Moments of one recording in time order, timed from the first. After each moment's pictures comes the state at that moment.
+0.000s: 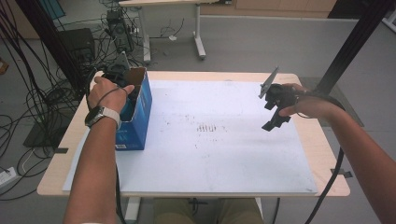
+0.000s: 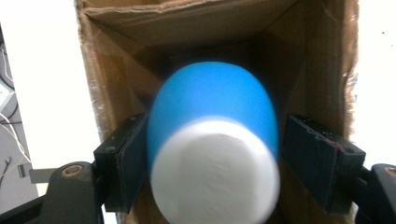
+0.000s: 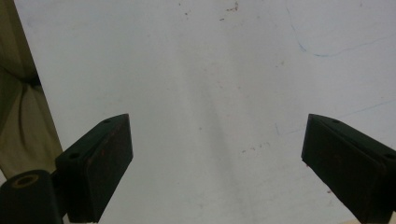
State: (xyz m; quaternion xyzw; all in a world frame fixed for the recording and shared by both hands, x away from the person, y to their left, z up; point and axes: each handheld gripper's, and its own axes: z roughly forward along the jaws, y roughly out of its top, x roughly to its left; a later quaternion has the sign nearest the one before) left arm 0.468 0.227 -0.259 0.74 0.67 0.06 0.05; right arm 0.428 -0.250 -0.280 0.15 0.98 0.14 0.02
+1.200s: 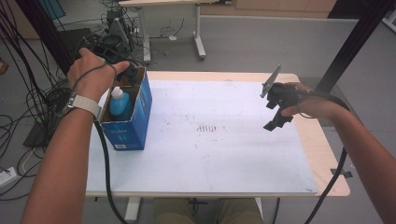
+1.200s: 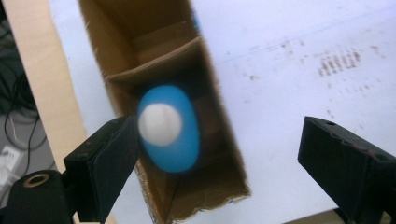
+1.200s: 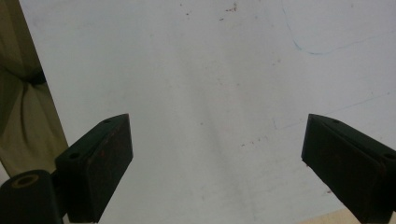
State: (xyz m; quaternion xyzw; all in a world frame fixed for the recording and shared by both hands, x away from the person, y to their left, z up) left arm 0.436 0.200 -0.155 0.81 0.57 0.09 0.11; right arm 0.420 -0.252 -0.269 0.15 0.98 0.14 0.03
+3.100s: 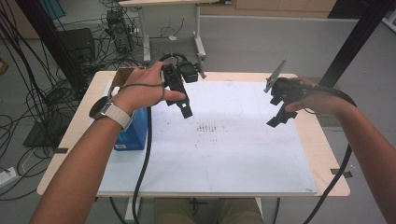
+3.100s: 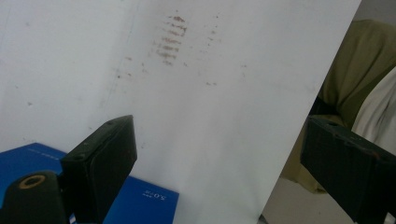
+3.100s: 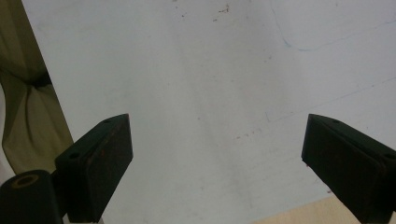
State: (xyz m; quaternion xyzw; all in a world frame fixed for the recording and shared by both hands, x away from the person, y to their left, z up) left arm 0.404 0.046 -0.195 0.98 0.17 0.02 0.08; right arm 0.420 -0.256 -0.253 0.16 0.98 0.14 0.04
